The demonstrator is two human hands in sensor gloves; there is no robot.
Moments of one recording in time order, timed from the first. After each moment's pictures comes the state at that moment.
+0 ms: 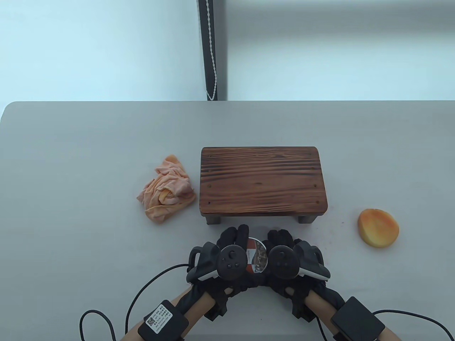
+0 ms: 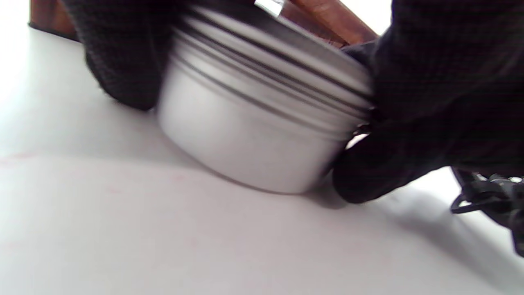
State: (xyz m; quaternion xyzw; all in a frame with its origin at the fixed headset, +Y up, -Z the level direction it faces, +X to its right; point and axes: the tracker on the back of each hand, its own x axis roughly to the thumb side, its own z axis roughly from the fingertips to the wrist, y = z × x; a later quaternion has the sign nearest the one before) left_hand -0.051 -0.728 -0.160 -0.14 -0.28 0.18 0.93; right_hand 0.116 -0.747 -0.158 0.24 0.16 0.95 0.14
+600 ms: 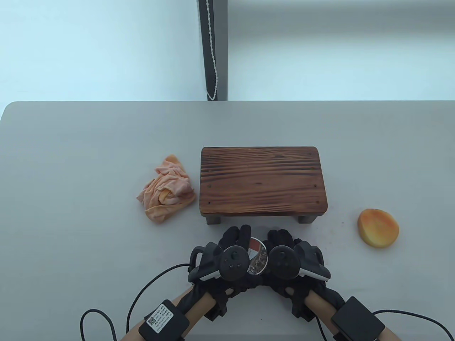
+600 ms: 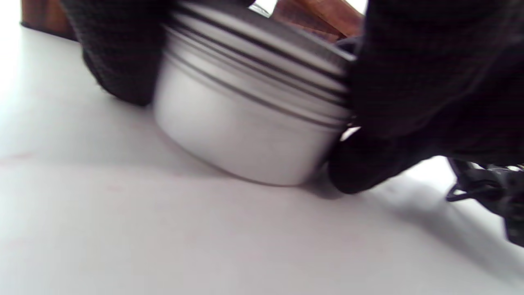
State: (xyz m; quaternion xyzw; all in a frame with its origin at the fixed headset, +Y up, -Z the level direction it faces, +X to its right) left_hand -0.047 -0.726 -0.160 -0.16 -0.30 0.17 0.93; right_hand 0.117 -0.748 -0.158 0.24 0.15 0.95 0.14
